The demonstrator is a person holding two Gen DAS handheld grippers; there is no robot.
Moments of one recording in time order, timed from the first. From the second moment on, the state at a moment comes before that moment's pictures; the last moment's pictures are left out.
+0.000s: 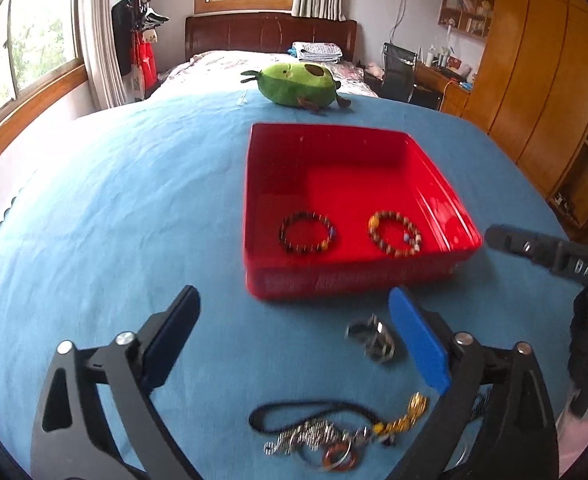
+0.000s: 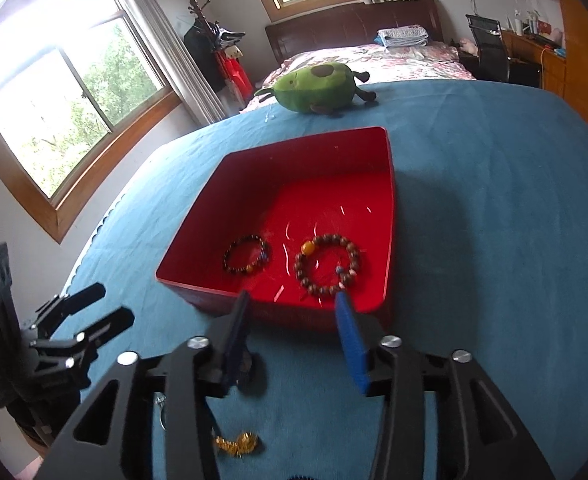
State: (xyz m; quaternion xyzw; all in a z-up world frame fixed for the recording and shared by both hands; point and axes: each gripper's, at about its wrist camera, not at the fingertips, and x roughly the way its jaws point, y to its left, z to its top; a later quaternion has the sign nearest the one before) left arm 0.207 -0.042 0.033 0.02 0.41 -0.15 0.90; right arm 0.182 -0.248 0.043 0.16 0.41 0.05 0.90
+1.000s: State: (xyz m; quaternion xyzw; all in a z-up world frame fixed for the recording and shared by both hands) left arm 0.102 -0.019 -0.029 0.02 0.47 -0.12 0.88; right arm 0.073 -0.221 -0.055 0.10 0.52 0.06 0.85
